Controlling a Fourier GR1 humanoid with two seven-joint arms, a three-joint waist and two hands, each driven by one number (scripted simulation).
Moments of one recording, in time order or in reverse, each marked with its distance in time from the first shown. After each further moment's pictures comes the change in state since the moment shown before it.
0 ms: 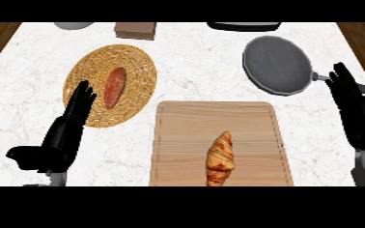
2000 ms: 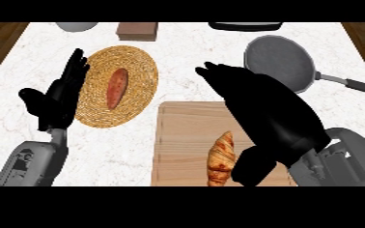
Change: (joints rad) left arm -0.269 0.006 0.106 0.200 -0.056 0.010 0.116; right arm -0.741 -0.062 0.612 -0.386 0.260 0.543 0.966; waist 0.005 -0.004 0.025
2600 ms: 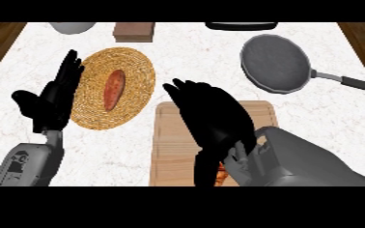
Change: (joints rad) left arm 0.016 0.000 0.034 0.004 -0.008 -0.016 -0.012; right arm -0.038 0.200 0.117 0.163 0.025 -0.028 0.053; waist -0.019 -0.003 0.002
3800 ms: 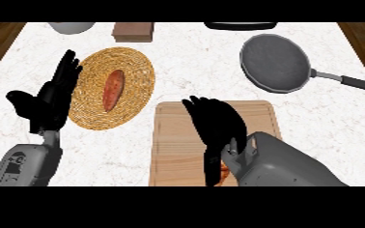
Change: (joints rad) left arm 0.006 -0.014 0.037 -0.006 -0.013 -0.035 0.007; right arm 0.150 0.009 0.072 0.138 0.079 0.042 -0.046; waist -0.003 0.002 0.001
